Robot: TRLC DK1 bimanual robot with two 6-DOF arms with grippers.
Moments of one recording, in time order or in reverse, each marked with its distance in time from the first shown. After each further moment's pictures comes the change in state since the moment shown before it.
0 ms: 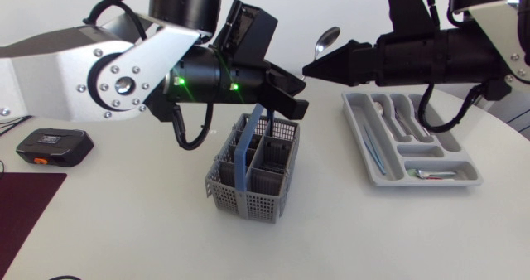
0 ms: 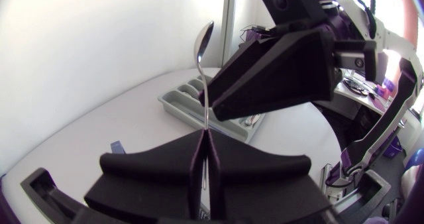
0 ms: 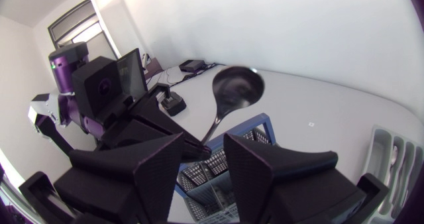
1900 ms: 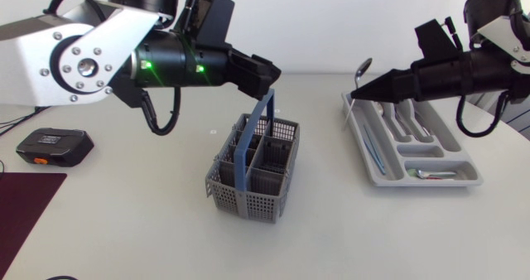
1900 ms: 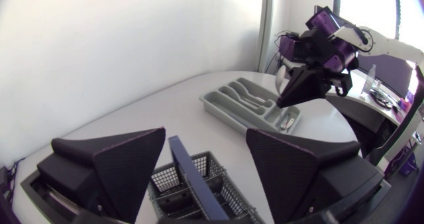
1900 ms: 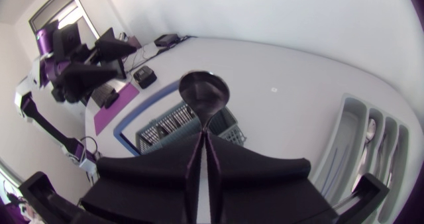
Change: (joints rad) left arm 0.123 -0.058 -0.014 -0.035 -0.082 0.009; right arm -0.302 0.136 0.069 -0.341 -0.119 -0.402
